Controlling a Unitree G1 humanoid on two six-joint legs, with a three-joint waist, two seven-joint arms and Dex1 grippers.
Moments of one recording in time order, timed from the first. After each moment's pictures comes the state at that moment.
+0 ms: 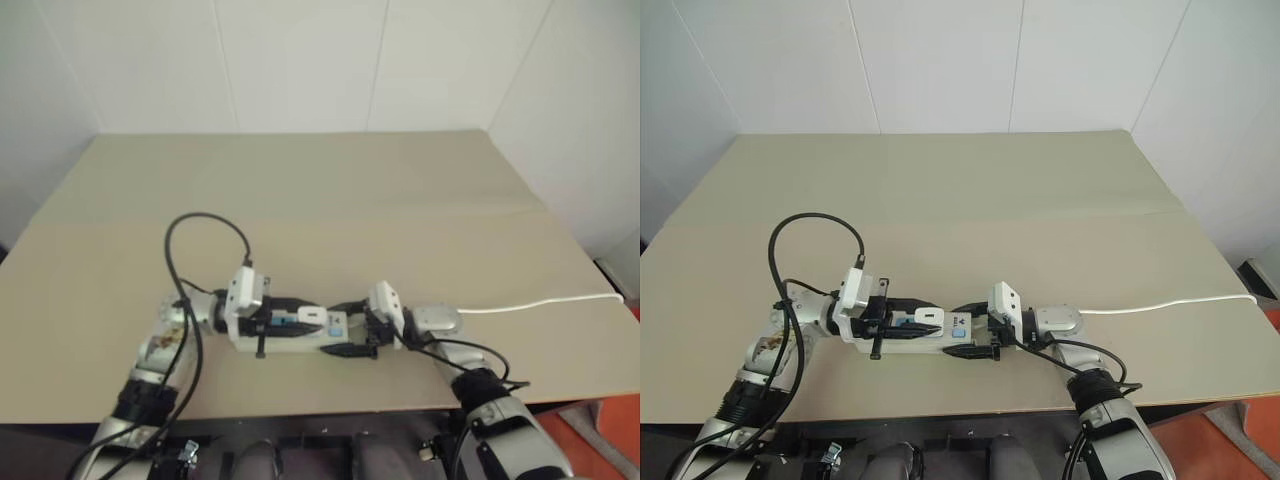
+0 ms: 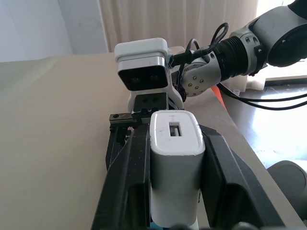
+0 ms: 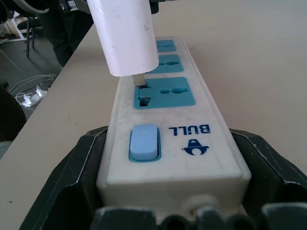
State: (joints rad) left arm -0.37 0.48 -0.11 0.04 -0.41 0.04 -1.38; right arm -0.50 -0.30 0.22 0.52 0.25 -0.17 1.34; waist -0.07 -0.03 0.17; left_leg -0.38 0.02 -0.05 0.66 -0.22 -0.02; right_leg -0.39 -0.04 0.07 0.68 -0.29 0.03
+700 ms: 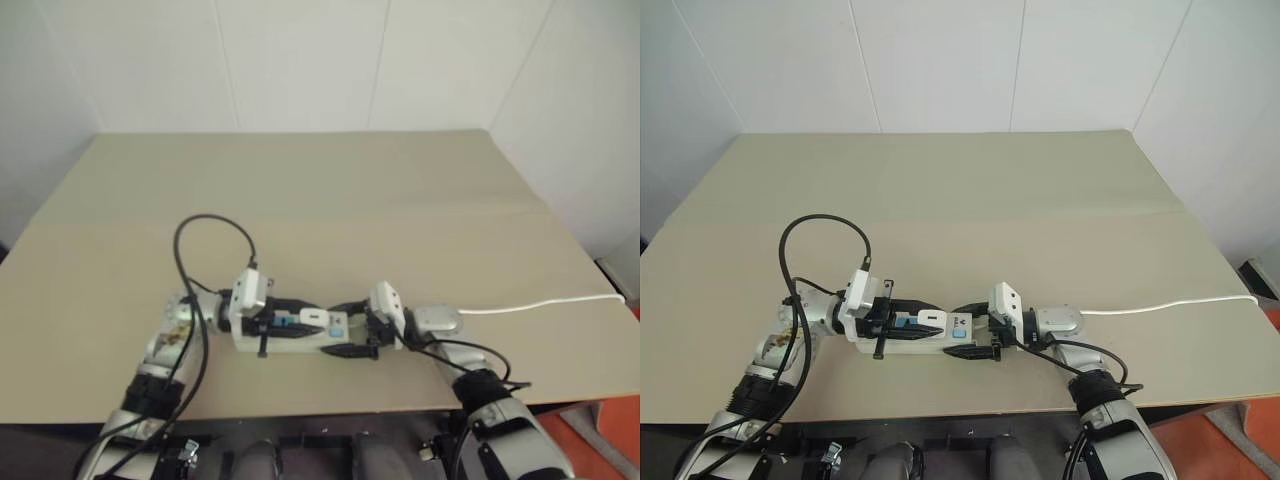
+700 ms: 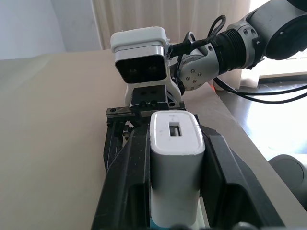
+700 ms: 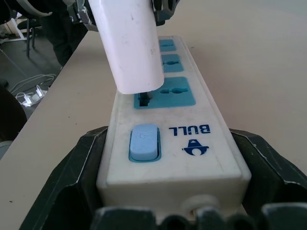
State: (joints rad) left arm -0.40 0.46 -0.13 0.13 -0.40 -0.02 -1.41; right arm -0.49 -0.31 0.22 0.50 0.25 -0.16 1.34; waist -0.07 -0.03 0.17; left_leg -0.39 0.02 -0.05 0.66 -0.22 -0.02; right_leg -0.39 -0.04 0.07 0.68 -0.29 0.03
